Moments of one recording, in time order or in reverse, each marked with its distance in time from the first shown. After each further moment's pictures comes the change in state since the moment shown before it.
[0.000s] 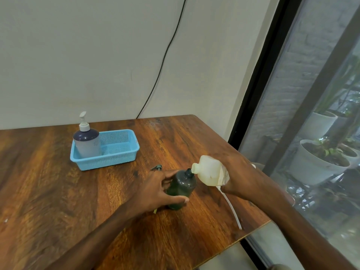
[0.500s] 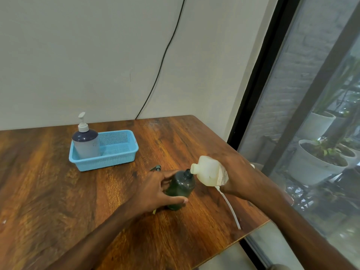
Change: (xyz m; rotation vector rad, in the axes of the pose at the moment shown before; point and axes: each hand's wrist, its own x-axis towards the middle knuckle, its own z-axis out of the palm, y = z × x) left_hand 0.000 -0.002 0.001 0.007 -0.004 -0.007; right_hand 0.001 0.002 0.002 0.019 0.016 -0.028
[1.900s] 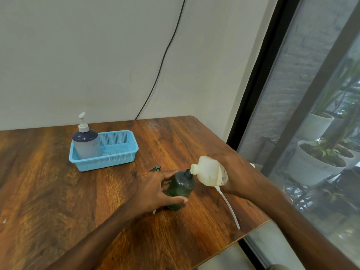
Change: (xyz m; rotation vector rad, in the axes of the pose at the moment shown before) left_hand 0.000 0.003 0.000 0.010 0.008 0.022; right_hand 0.004 0.007 0.006 -0.027 0.012 -0.001
